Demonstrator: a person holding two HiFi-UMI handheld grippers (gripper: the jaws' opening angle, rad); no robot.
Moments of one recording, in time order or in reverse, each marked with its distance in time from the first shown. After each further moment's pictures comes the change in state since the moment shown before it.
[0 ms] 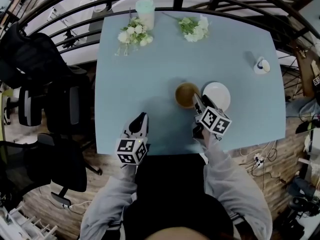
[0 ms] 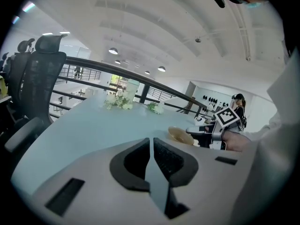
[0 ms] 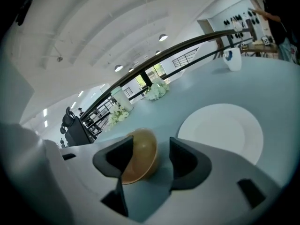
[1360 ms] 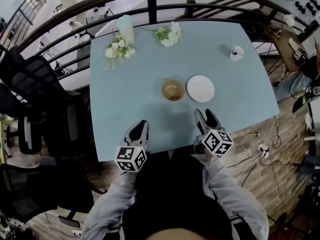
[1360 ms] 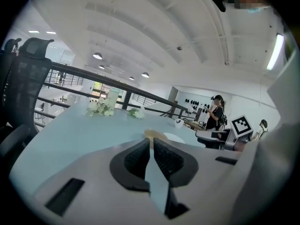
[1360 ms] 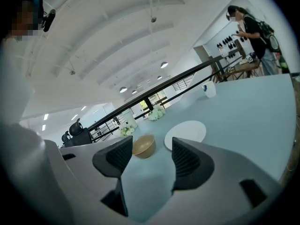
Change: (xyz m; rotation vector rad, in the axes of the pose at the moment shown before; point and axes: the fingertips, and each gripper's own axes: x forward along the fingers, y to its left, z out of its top) left arm -0.043 -0.053 -0.002 0.080 -0.061 -0.199; right arm -0.149 -0.002 -0.024 -0.024 -0.314 0.005
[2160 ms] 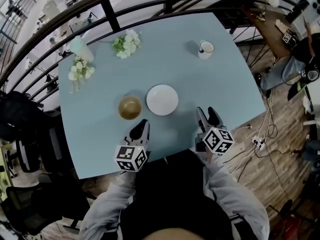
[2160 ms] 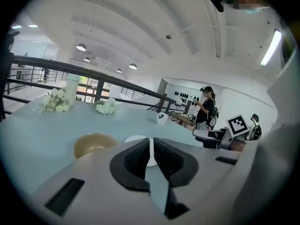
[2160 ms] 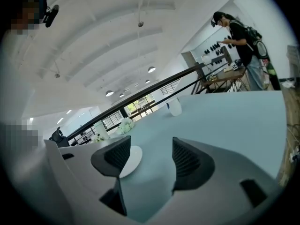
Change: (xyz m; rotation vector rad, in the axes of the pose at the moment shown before) left arm 0.151 -0.141 -0.010 0.050 0.090 -0.120; right arm -0.017 -0.181 0.091 0.029 -0.045 -0.141
